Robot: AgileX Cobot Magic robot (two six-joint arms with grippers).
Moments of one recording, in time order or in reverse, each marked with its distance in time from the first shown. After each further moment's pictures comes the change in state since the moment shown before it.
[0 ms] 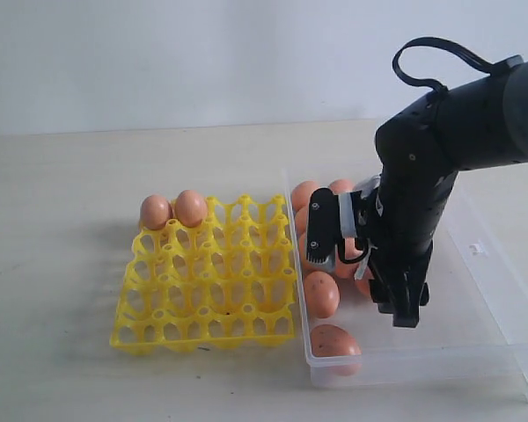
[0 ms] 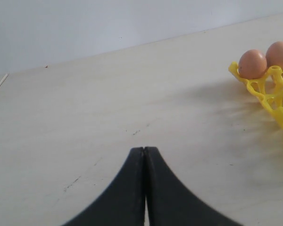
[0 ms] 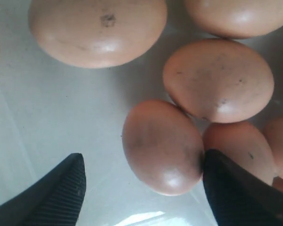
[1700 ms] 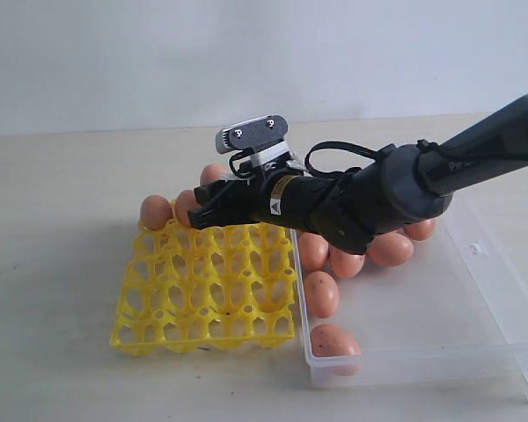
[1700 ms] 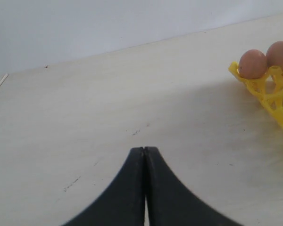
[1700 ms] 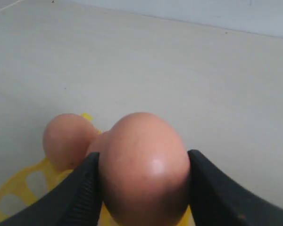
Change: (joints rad) left arm 0.000 0.000 0.000 0.000 0.000 0.000; right arm 0.077 0.311 -0.088 -0.124 -1.267 1.165
